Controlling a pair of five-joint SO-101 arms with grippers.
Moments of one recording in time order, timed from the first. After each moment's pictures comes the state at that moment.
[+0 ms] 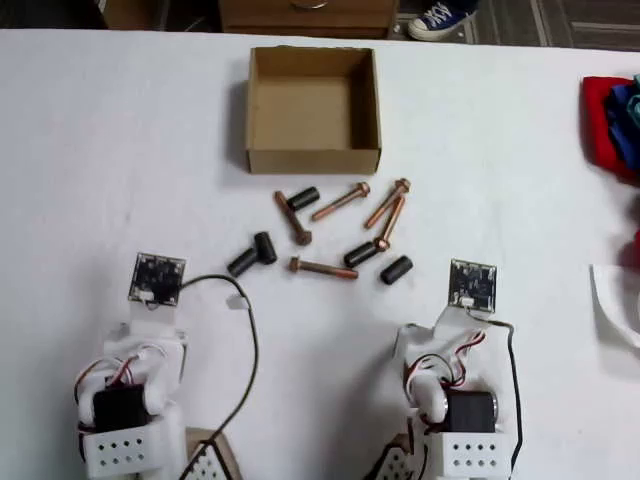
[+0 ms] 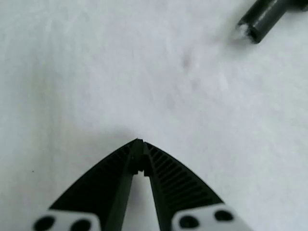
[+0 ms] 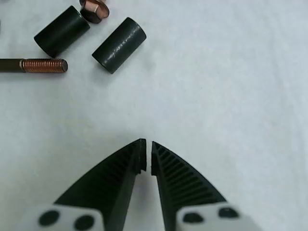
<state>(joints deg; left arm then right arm) -17.3 -103.0 95.9 73.5 -15.3 -3.4 -101.1 97.0 71.6 -8.0</state>
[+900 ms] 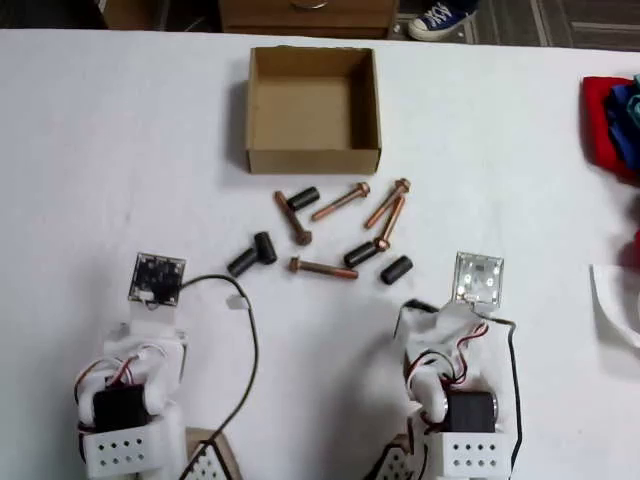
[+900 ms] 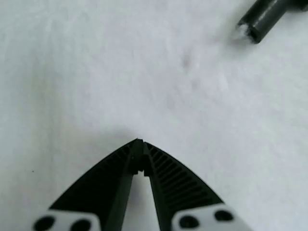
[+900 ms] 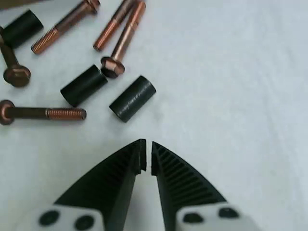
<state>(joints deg) -17.3 -103.0 95.9 73.5 -15.3 -3.4 -101.1 97.0 59.4 -8.0</state>
